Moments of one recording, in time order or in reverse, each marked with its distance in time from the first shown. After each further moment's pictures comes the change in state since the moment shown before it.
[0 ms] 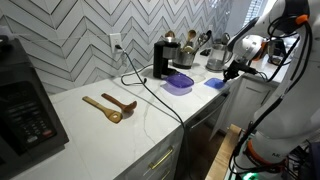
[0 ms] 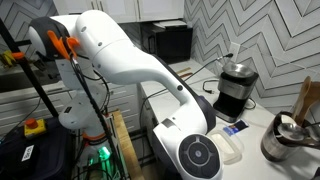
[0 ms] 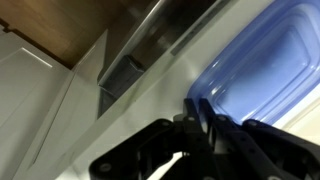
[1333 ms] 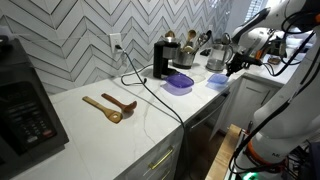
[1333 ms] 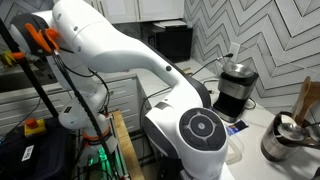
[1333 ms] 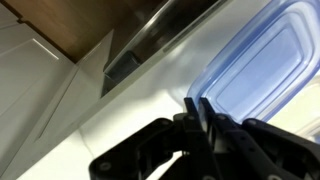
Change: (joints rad) arm -0.008 -0.132 0.009 0.017 -0.179 -0.121 0.058
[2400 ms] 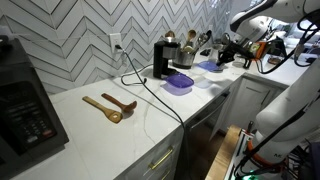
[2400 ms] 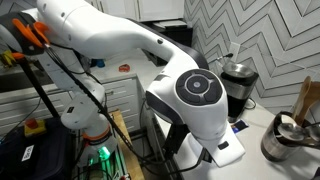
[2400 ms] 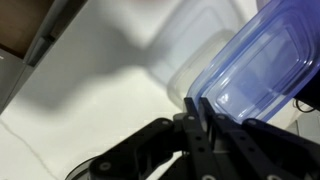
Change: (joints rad) arm 0.113 -0.128 0.005 0.005 0.128 -0.020 0.204
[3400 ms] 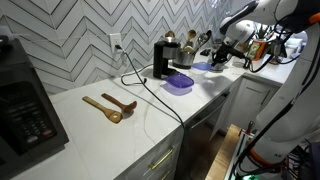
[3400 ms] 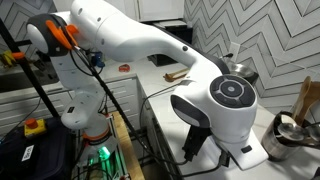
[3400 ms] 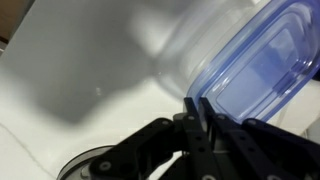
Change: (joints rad) arm 0.013 0.187 0.021 0.144 0.034 0.023 0.055
